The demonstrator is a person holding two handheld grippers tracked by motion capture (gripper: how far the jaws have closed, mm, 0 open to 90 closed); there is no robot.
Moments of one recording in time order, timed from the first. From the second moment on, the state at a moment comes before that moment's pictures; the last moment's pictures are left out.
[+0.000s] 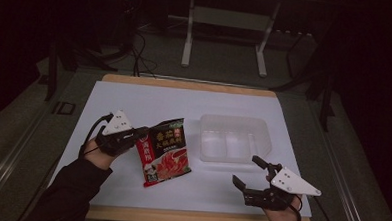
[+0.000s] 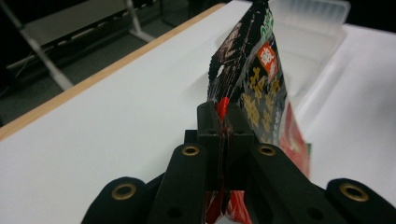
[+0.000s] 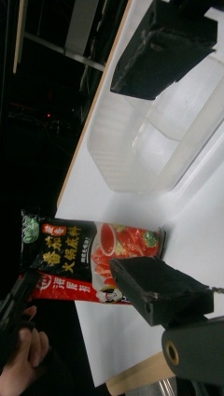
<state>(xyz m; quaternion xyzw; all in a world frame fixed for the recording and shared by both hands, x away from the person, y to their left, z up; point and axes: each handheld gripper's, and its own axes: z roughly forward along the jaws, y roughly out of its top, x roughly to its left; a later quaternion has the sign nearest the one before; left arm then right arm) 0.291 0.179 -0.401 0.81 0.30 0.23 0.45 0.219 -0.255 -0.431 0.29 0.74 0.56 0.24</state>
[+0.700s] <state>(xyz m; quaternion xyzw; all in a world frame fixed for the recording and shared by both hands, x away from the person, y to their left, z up) 0.279 0.180 -0.358 0.79 0.23 0.23 0.51 0.226 -0.254 -0.386 0.26 0.72 0.60 0.23</state>
